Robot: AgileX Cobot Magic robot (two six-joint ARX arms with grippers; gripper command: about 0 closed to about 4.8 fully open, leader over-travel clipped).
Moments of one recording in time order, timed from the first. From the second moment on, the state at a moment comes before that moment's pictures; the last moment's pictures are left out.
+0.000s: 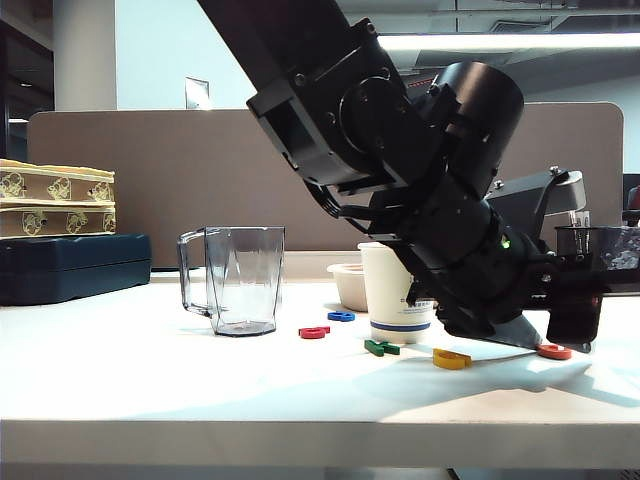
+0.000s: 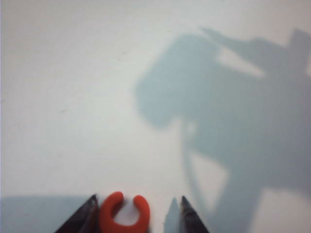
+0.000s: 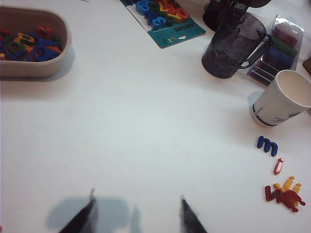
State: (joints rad) left arm -1.00 2.18 1.33 0.28 0.00 -0.13; right arm 0.08 0.93 0.75 -0.33 0.13 -0.21
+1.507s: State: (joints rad) left arm -1.00 2.14 1.40 0.17 0.02 -0.07; right arm 0.08 0.91 0.75 -0.33 0.14 -0.21
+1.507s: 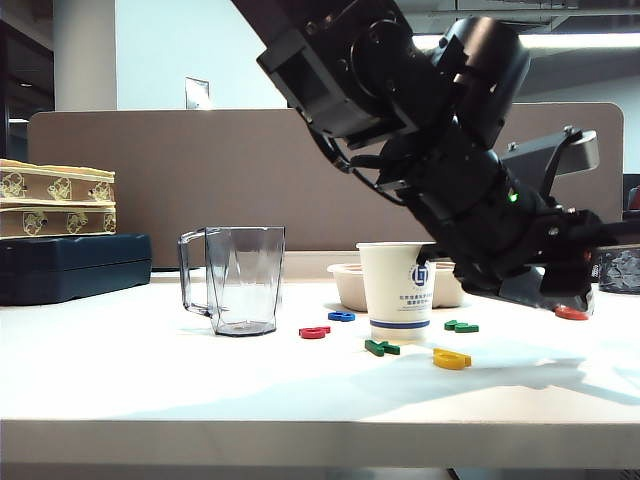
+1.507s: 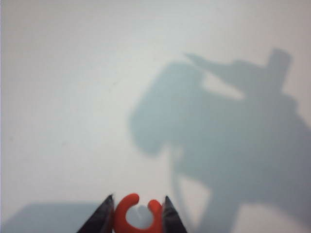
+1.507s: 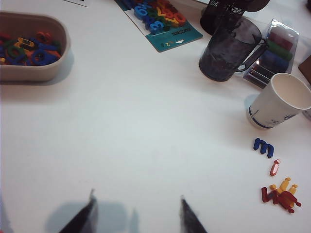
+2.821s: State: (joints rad) left arm -0.91 1.97 1.50 -0.05 -0.09 0.12; right arm 0.13 0.90 0.75 -0.34 0.14 -0.21
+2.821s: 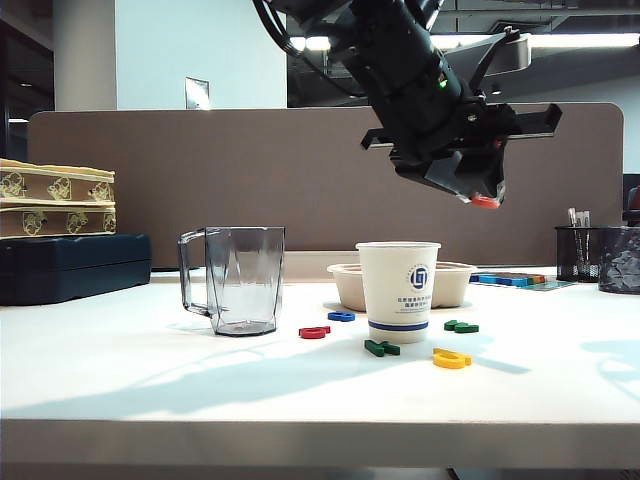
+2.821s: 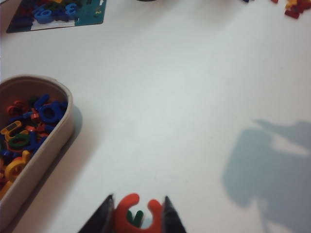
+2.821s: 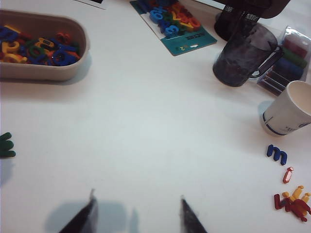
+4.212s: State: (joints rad) left arm -0.86 1.92 1.50 -0.30 -0.22 0.15; right arm 0.13 0.90 0.75 -0.34 0.14 -0.21
